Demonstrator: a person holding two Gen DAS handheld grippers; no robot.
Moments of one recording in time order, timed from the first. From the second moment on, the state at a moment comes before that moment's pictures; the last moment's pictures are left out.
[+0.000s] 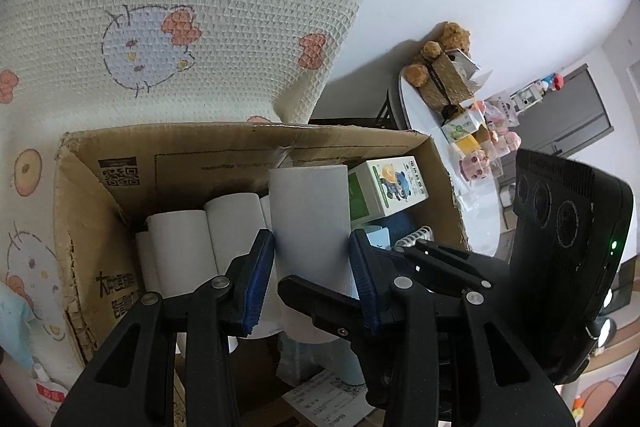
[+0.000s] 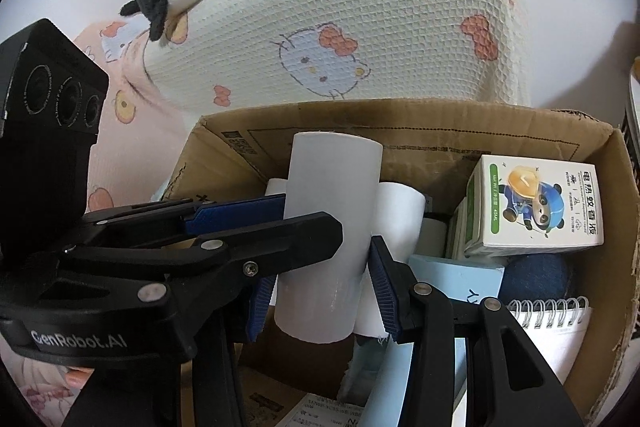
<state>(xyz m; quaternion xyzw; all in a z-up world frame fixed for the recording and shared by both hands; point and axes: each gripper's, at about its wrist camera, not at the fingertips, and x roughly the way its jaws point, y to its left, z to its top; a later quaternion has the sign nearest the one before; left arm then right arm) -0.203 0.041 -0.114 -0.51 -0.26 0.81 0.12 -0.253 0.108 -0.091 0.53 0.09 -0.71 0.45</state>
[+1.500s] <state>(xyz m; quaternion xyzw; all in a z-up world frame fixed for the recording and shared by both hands) -0.102 -0.022 -0.036 -0.33 -0.18 0.93 0.00 -0.176 0.086 -0.032 0.42 0.19 -0.77 0.45</state>
